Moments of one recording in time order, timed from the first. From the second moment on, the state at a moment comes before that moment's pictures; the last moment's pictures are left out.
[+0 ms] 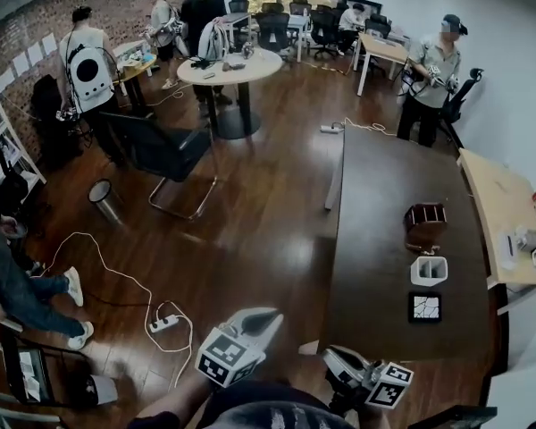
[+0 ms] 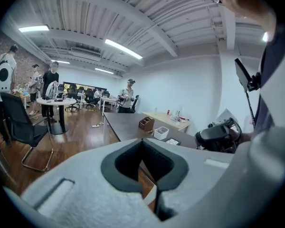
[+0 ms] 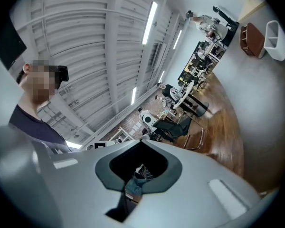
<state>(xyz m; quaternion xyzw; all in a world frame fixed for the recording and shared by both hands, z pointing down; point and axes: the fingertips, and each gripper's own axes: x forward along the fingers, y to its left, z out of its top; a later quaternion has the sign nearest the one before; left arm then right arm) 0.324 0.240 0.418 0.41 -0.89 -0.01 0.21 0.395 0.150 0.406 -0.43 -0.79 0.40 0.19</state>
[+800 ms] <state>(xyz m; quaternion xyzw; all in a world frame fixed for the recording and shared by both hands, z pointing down) 0.131 0.395 0.400 0.45 -0.88 -0.07 0.13 0.205 0.350 0.409 -0.44 -0.82 0.26 0.26</state>
